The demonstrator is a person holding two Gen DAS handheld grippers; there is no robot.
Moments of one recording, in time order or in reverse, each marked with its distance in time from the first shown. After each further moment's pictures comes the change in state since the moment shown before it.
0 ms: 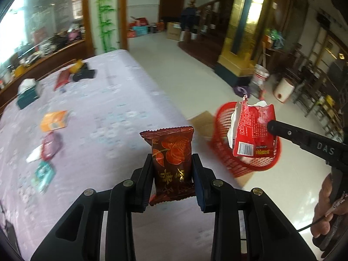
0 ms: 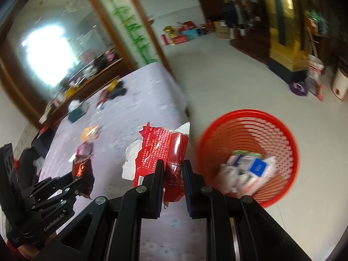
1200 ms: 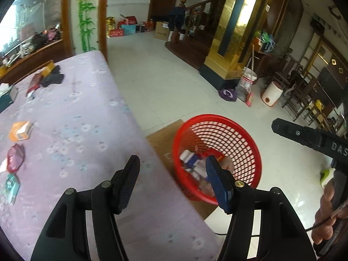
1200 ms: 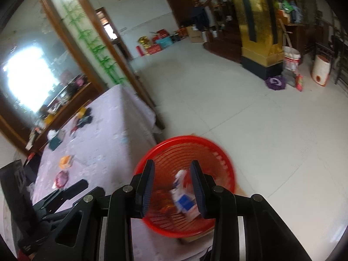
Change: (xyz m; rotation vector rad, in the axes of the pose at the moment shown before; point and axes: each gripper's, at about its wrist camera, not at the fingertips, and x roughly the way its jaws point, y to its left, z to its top) left arm 0.048 -0.054 0.036 -0.035 -0.010 -0.068; right arm -0.022 -0.083 0.042 0.062 -0.029 -0.026
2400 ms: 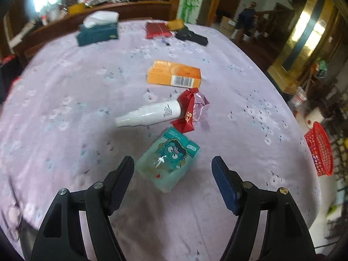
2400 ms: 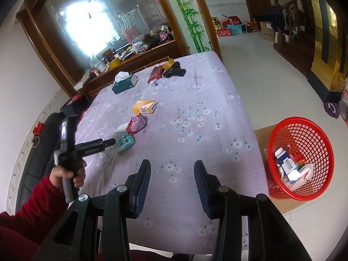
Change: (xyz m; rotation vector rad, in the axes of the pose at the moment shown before) left arm -0.064 0.373 -0.088 -0.267 0.098 0.200; right arm 0.005 0.220 -0.092 -0.302 0.147 0.246
